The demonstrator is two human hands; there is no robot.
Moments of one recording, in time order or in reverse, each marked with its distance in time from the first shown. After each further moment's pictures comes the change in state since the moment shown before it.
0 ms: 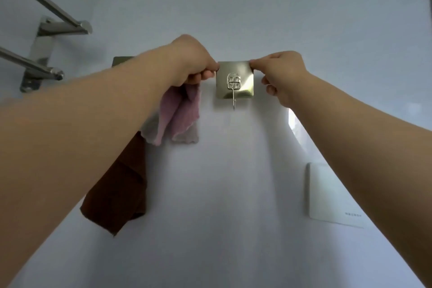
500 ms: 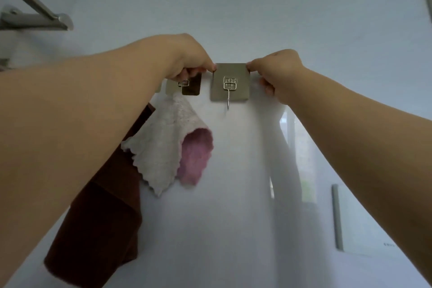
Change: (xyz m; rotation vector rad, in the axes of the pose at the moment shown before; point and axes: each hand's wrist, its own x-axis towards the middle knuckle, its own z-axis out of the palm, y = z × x) left_hand 0.070 -0.019 -0.018 0.130 -0.092 0.022; right_hand 0.038 -0.007 0.034 -0.185 0.108 -0.017
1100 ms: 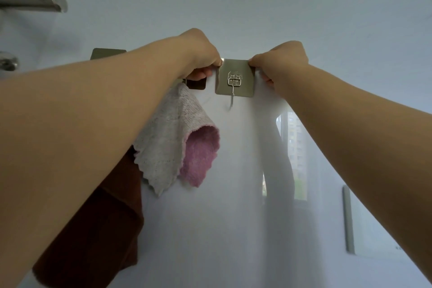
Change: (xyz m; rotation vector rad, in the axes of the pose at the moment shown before) left_hand -0.002 -0.008 0.009 -0.104 0.070 0.115; right_hand 0.020 0.001 0.019 -0.139 0.154 -0.016
